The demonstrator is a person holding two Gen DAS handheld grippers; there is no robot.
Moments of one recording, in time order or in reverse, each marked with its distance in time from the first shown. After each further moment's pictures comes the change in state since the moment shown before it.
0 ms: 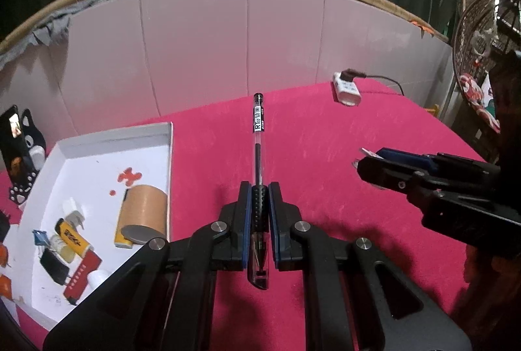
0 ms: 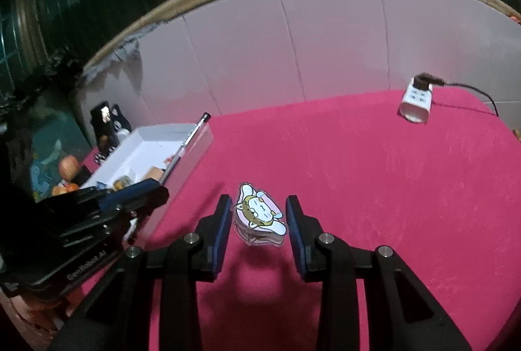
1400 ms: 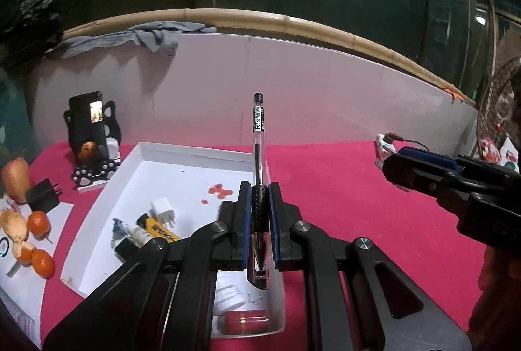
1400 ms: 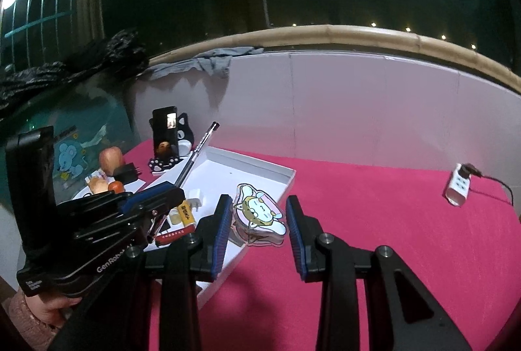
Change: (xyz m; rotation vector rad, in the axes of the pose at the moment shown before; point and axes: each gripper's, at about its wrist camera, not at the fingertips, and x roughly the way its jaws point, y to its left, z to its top) left arm -0.092 0.098 -0.019 -0.200 -0.187 0.122; right arm -0.016 0.121 0.036 -0.253 -0.078 0.096
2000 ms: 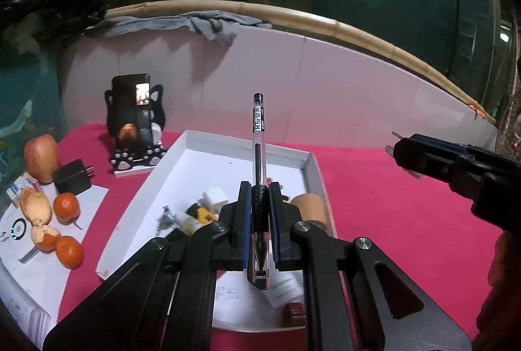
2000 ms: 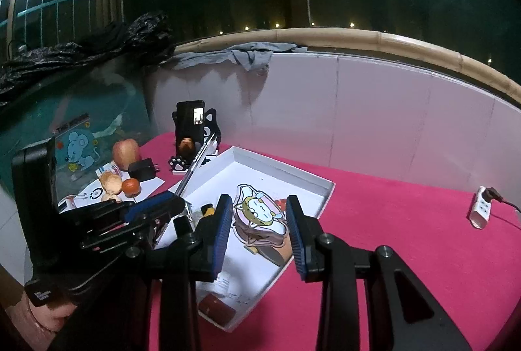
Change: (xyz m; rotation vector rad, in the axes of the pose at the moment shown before) left arm -0.008 0.062 -0.013 -0.074 -0.002 0.094; right arm 0.032 0.045 0.014 -0.060 0.023 0.051
